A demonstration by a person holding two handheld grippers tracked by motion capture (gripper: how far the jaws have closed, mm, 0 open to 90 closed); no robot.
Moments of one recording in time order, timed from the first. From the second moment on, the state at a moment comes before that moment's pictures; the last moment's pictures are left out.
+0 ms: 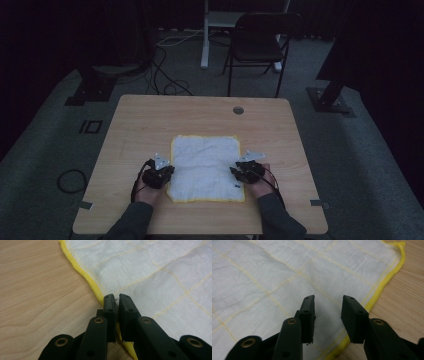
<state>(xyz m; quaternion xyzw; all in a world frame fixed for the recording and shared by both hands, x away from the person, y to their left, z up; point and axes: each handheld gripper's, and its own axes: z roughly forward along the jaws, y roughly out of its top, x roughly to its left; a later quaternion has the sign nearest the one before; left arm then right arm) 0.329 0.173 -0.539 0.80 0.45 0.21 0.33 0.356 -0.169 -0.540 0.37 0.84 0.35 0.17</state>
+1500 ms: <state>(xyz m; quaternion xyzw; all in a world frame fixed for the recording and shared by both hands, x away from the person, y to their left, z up) 0.329 0.173 -0.539 0.75 0.54 0.21 0.33 0.349 -0.174 -0.535 0.38 0.83 0.36 0.18</state>
